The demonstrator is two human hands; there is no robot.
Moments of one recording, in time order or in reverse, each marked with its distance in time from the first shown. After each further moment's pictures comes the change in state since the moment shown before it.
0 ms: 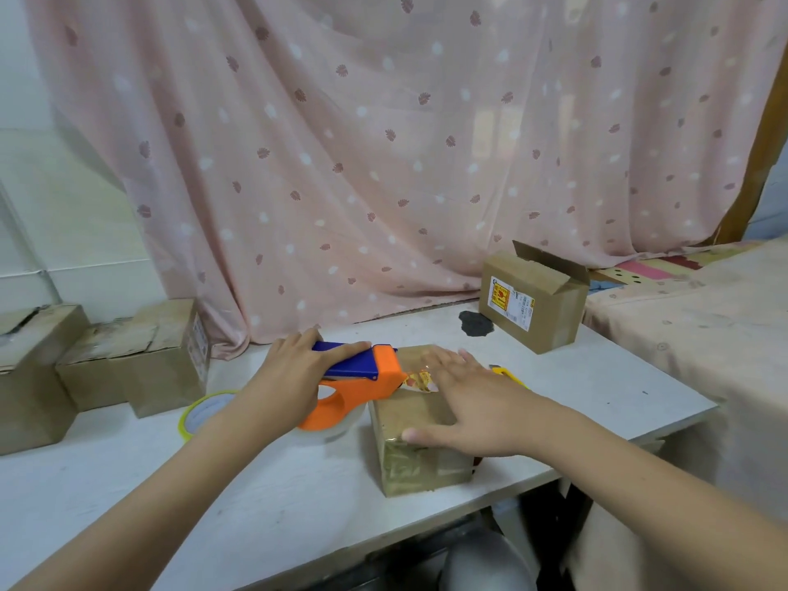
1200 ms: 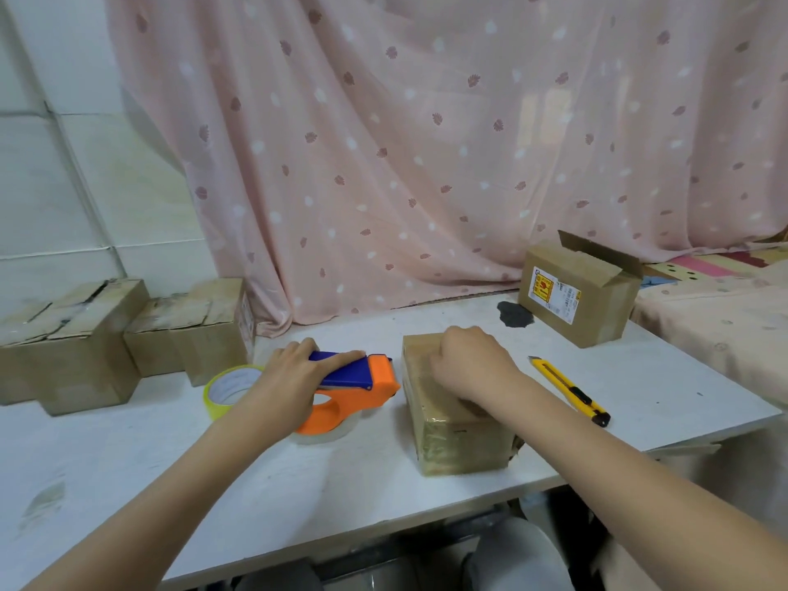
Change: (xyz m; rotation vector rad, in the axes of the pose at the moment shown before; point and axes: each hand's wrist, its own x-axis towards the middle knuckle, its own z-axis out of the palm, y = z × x) left_hand -0.053 -0.046 0.019 0.067 0.034 -0.019; right_hand 0.063 -0.053 -0.004 0.133 0.154 0.373
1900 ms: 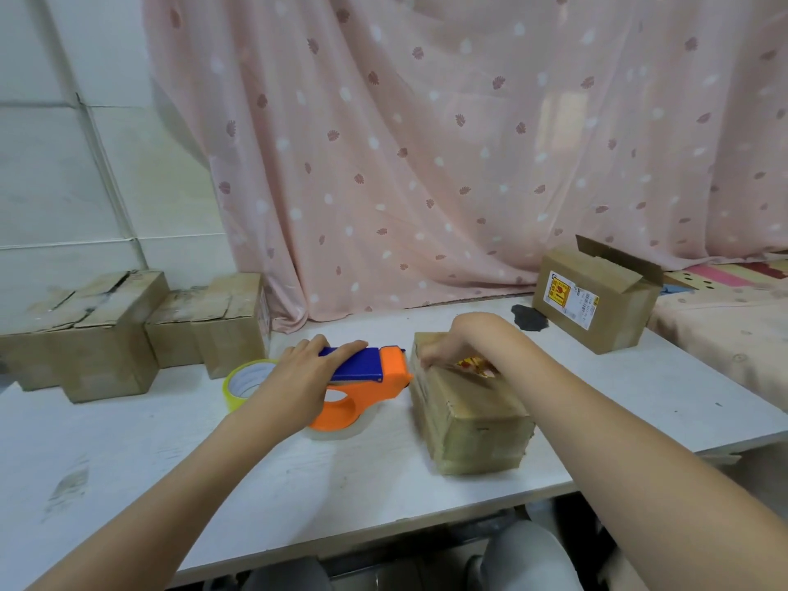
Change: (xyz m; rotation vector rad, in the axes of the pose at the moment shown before) left_hand -0.003 0.003 -0.017 -0.027 -0.218 -0.182; right_hand 0.029 -0.043 -0.032 -0.169 -0.468 0.154
